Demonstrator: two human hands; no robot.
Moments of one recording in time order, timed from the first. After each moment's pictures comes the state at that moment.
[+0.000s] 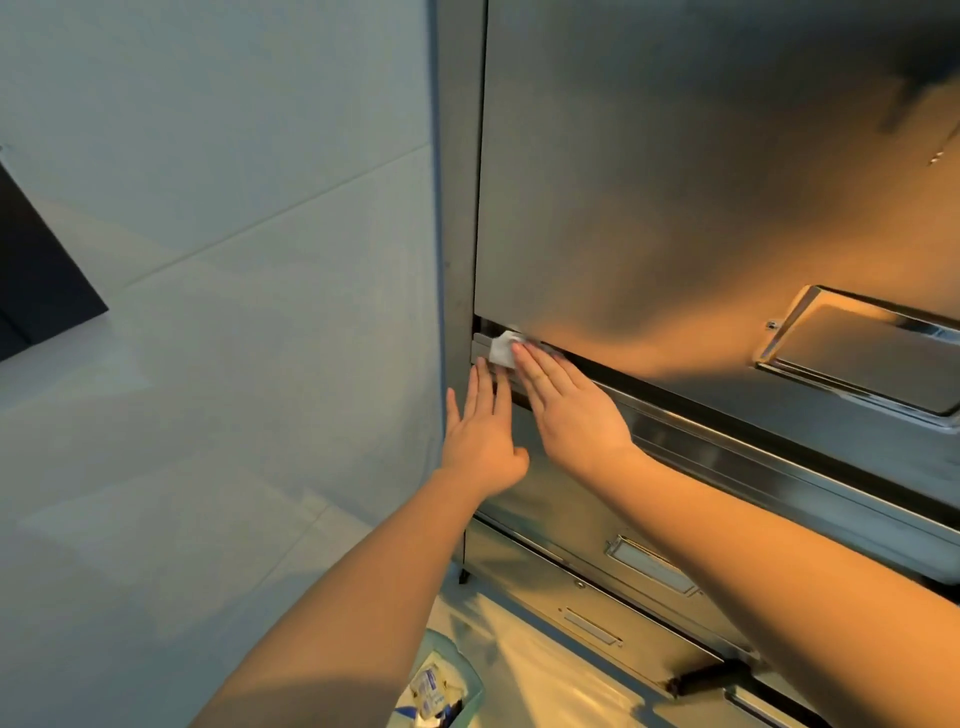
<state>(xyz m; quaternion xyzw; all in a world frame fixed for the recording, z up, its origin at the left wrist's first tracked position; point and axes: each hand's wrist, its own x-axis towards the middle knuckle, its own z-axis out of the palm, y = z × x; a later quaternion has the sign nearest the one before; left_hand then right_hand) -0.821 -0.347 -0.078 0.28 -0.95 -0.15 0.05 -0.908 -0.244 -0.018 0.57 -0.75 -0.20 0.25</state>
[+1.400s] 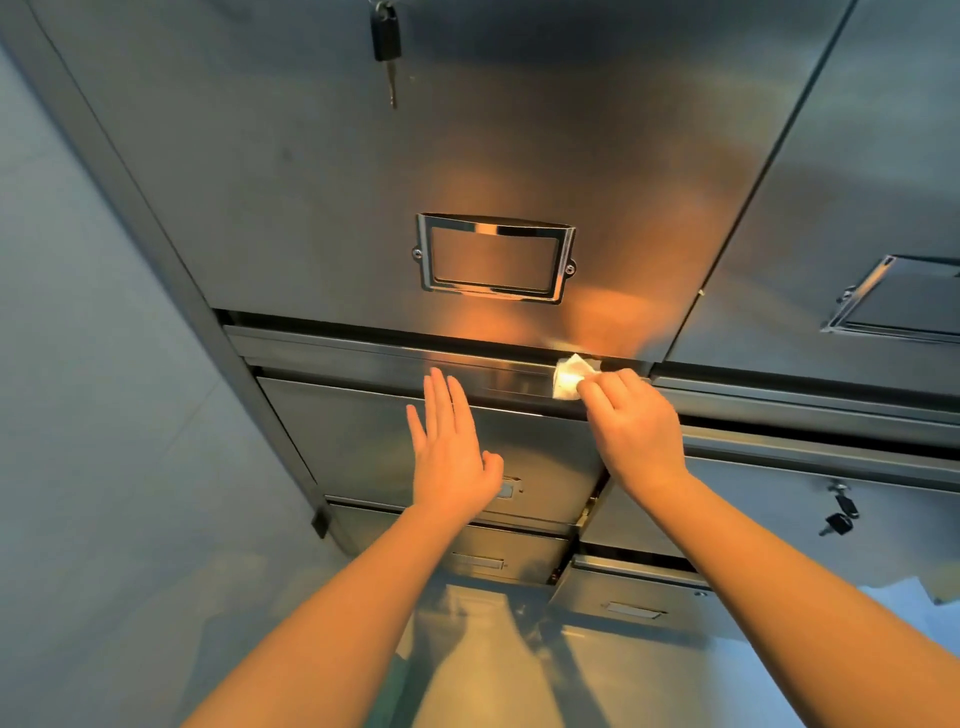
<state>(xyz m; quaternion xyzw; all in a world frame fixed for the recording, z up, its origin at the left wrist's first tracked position) -0.865 -0.122 -0.074 0.18 -0.96 -0.16 0.11 -0.952 0.062 -0.011 0.40 -0.85 0.09 0.33</state>
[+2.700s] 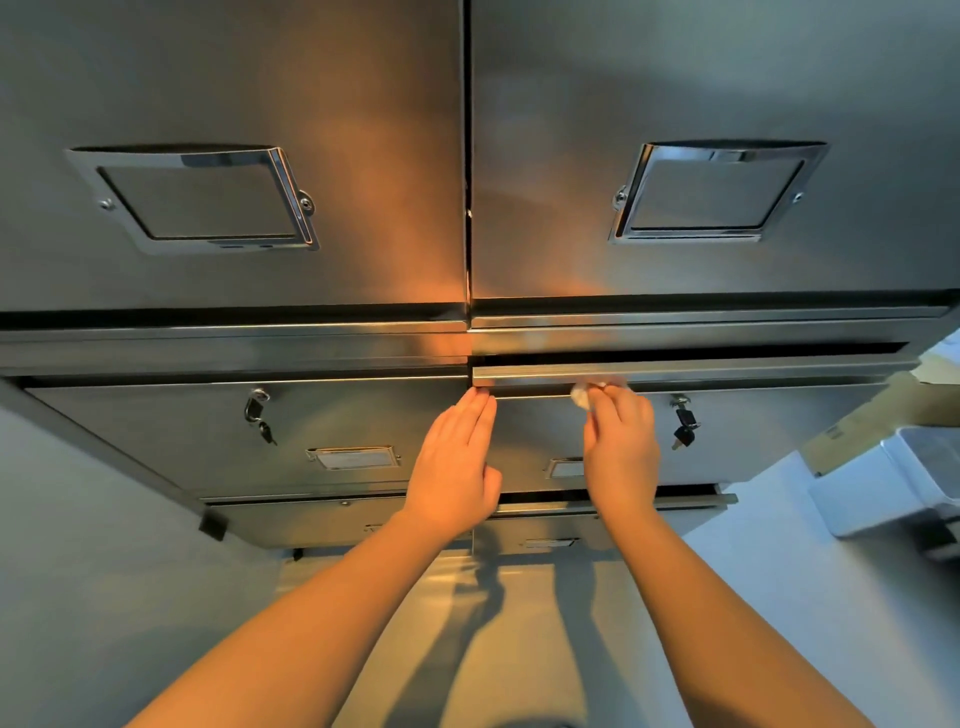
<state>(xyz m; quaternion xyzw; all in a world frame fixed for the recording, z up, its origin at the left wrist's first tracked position) -0.901 0.034 -0.114 -0.06 -0.98 -0.18 0.08 -0.956 0.217 -0.099 0.05 -0.95 0.26 0.15</state>
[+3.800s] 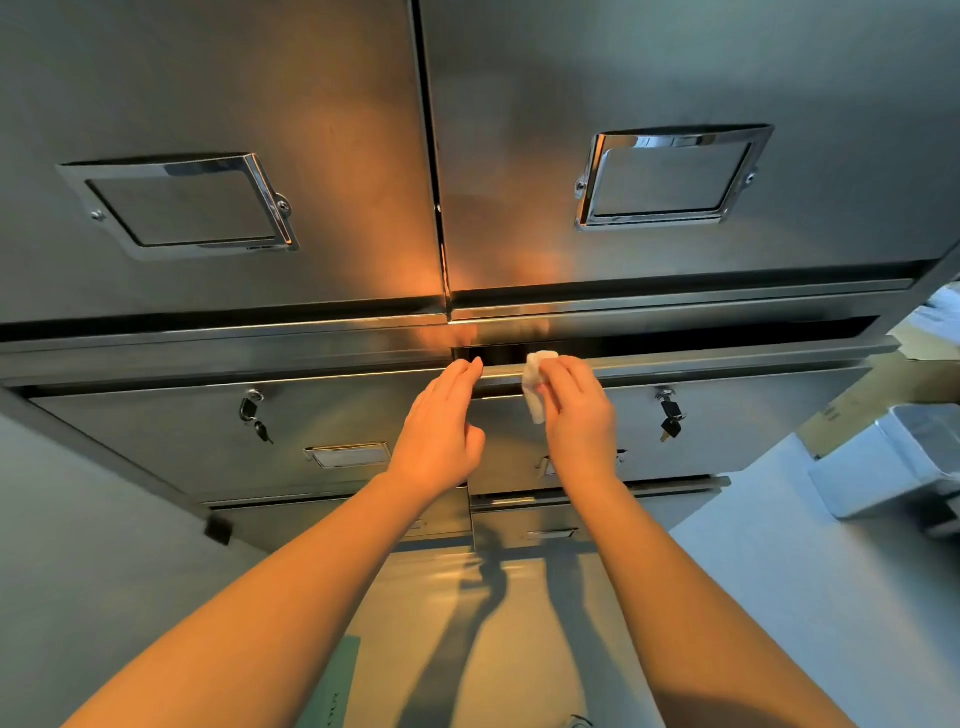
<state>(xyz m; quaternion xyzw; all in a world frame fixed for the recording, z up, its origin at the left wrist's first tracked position) -0.912 0.035 -0.079 0.00 -0.96 -0.28 0.07 -0.954 0.197 -0.089 0.12 -0.90 0.37 0.17</state>
